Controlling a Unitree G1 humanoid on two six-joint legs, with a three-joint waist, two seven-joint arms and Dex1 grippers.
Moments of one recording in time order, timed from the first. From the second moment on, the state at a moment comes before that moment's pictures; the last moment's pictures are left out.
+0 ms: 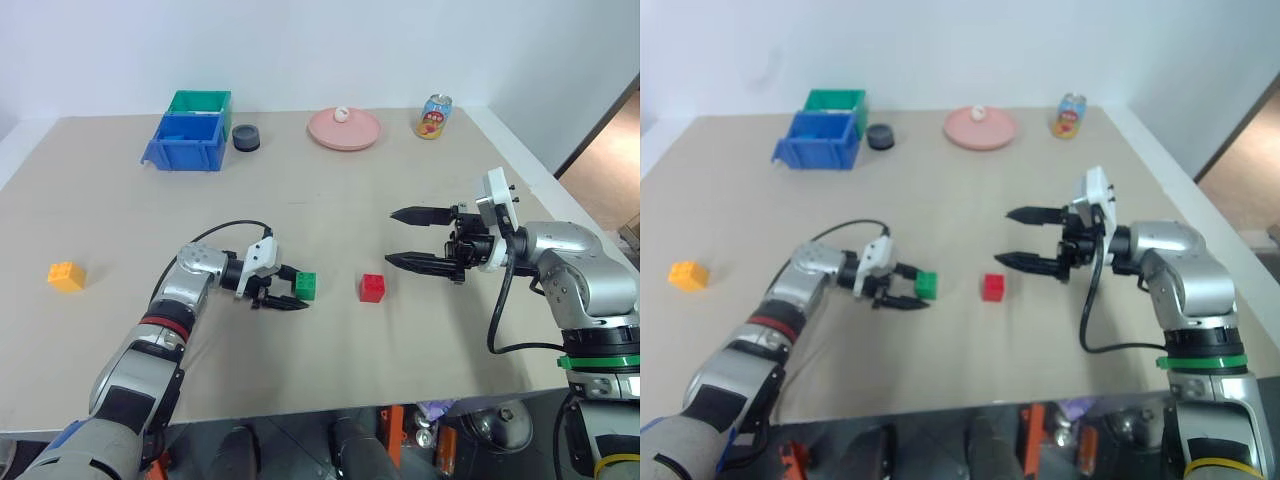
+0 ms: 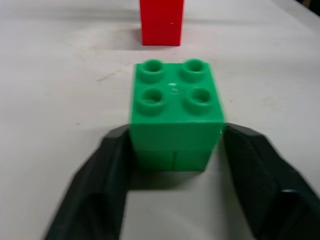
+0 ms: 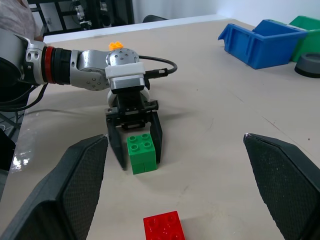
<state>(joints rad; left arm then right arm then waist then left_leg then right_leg) -0.84 0.34 -0.20 0.89 -0.12 -0.25 -1.49 -0.60 -0.74 -0.06 0.06 0.56 0.45 1.28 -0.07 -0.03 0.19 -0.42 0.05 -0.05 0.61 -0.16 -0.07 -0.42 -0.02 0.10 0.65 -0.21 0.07</state>
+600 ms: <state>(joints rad) -0.66 0.56 -0.05 0.40 -0.31 0.08 -1.47 -0.63 -0.73 -0.06 0.07 0.56 0.45 1.29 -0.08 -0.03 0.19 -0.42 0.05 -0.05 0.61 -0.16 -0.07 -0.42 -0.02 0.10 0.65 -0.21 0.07</state>
